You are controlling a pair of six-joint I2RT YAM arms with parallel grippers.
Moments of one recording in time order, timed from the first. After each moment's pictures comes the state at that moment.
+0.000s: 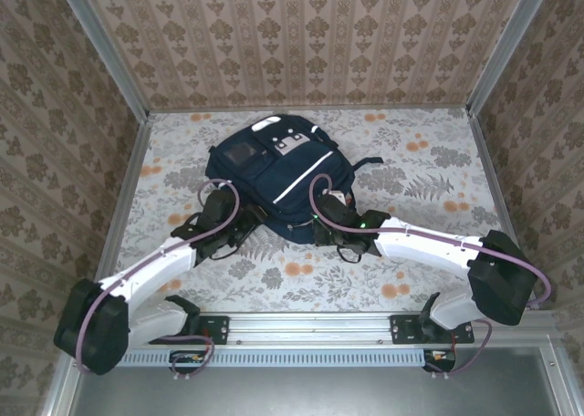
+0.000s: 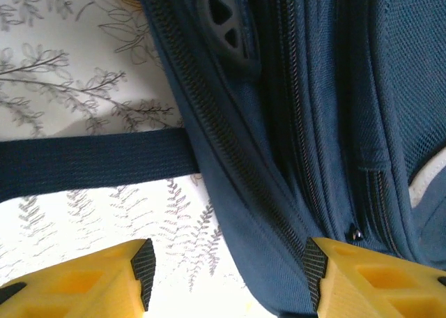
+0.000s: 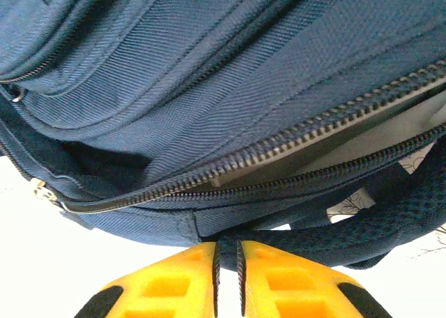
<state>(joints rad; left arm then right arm) -0.56 1.13 0.55 -0.21 0.14 -1.17 0.88 1.43 0.90 -0.45 0.21 0.77</state>
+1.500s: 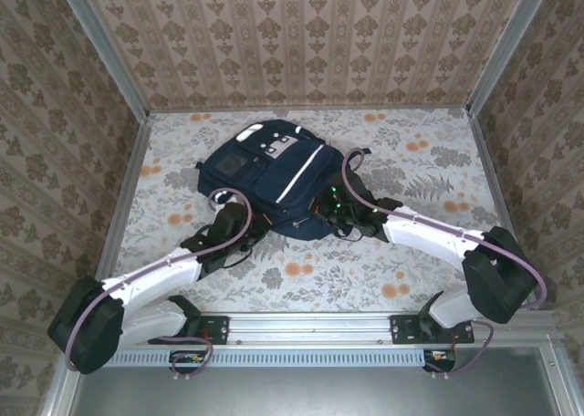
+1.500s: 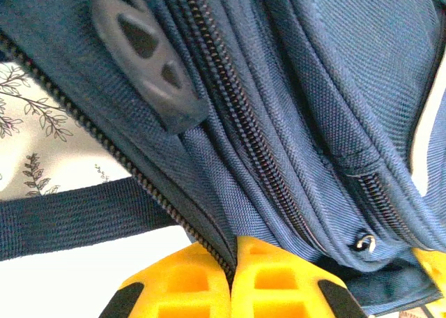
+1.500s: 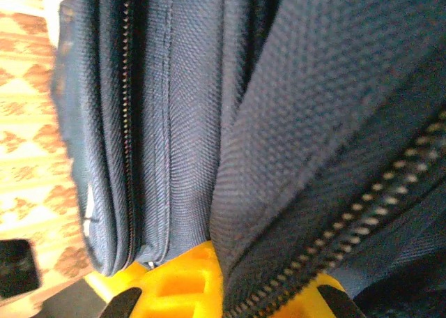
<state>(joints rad) -0.73 1.08 0.45 0.00 -0.03 -1.19 0.67 1.42 0.87 -0.14 -0.09 1.16</state>
